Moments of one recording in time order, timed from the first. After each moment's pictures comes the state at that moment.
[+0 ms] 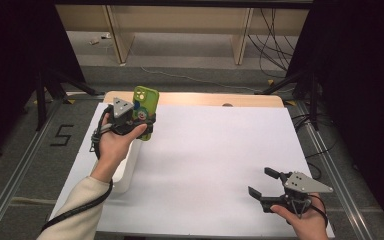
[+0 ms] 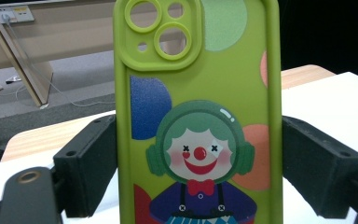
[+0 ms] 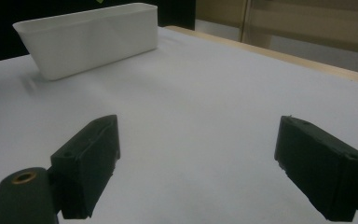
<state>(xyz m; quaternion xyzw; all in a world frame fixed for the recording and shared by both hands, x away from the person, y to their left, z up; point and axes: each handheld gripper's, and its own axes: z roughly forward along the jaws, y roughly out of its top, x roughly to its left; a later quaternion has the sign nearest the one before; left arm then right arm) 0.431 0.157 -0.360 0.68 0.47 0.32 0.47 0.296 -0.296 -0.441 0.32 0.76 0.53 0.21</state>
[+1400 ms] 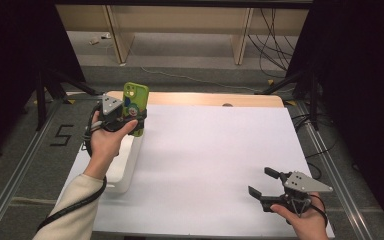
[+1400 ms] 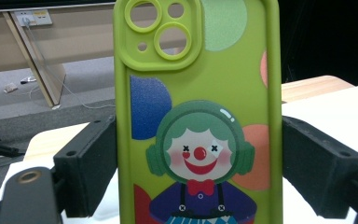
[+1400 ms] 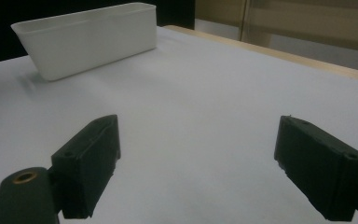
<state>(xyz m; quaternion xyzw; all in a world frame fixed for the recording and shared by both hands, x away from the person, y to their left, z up) 0.437 0.181 -0.359 0.66 0.49 0.33 0.48 0.297 -0.296 -0.442 0.32 0.75 0.53 0.20</state>
